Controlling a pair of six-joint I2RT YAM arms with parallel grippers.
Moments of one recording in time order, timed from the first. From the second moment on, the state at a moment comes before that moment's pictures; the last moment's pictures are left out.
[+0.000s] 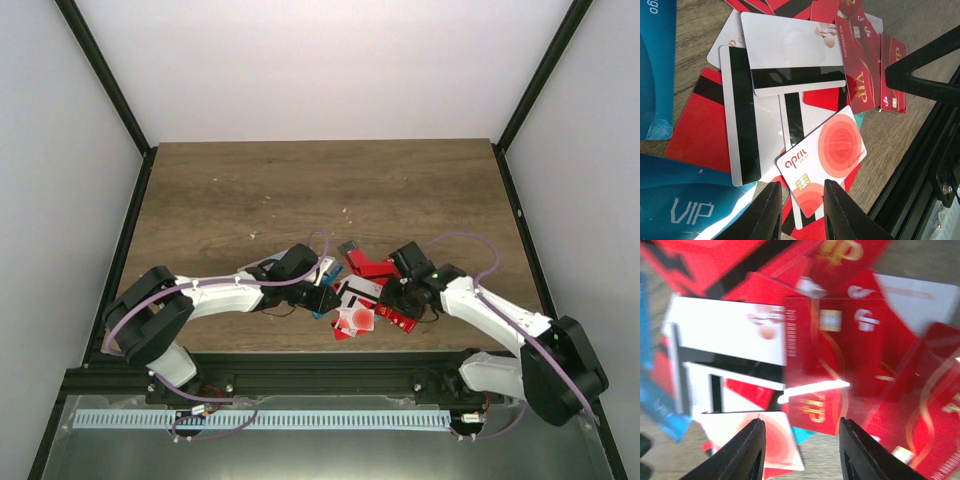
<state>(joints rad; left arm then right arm) -0.88 1.59 0.76 -0.03 0.40 -0.55 0.55 1.20 0.62 -0.66 -0.11 0.95</state>
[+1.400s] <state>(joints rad) -0.89 1.31 0.40 0.11 0.48 -0.65 0.98 1.42 0.68 -0.37 -0.26 0.96</state>
